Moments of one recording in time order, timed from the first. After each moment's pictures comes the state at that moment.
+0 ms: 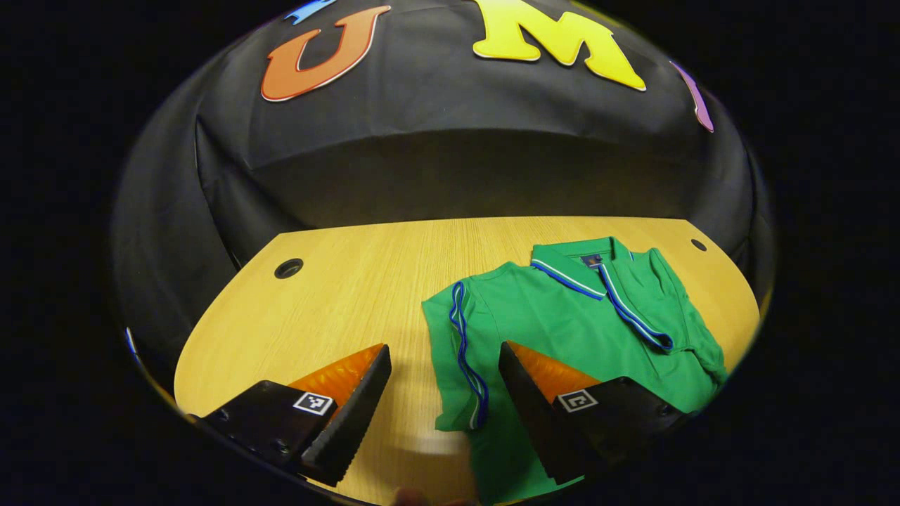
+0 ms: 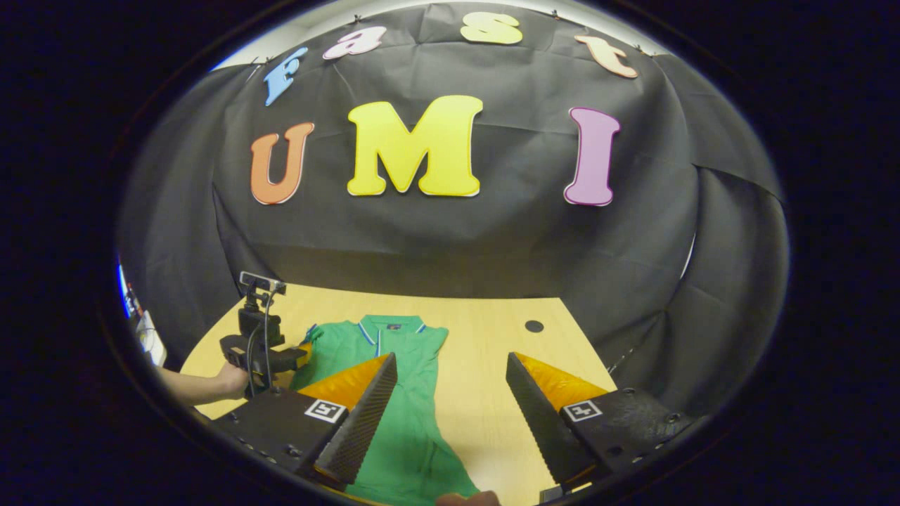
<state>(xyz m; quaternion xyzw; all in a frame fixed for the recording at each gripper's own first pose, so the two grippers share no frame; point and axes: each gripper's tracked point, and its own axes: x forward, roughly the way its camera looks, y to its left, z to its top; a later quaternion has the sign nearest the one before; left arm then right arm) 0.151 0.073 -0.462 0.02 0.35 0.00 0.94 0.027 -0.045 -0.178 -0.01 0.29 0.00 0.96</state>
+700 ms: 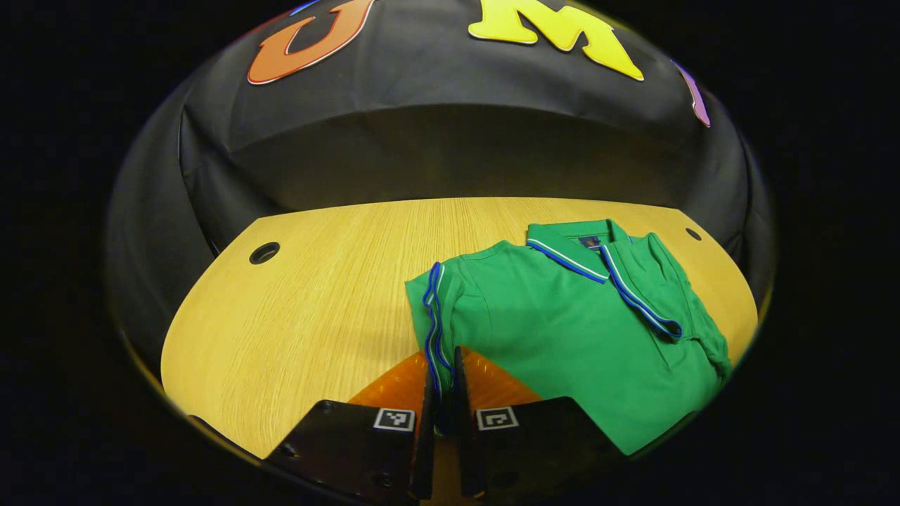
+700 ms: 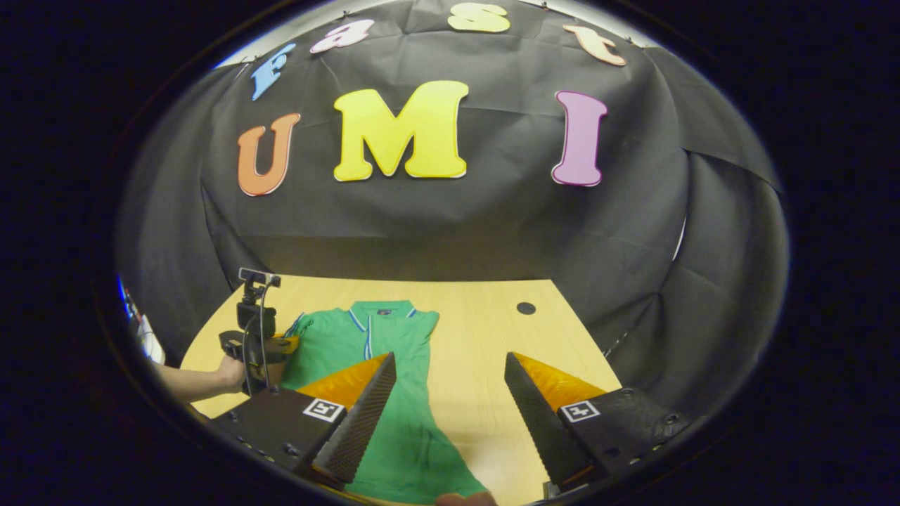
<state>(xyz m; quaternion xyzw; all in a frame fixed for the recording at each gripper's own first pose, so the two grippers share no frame) 0.152 0.071 -0.475 0.00 0.37 -0.03 0.93 0.015 -0.055 -0.202 0.01 0.31 -0.02 0.95</state>
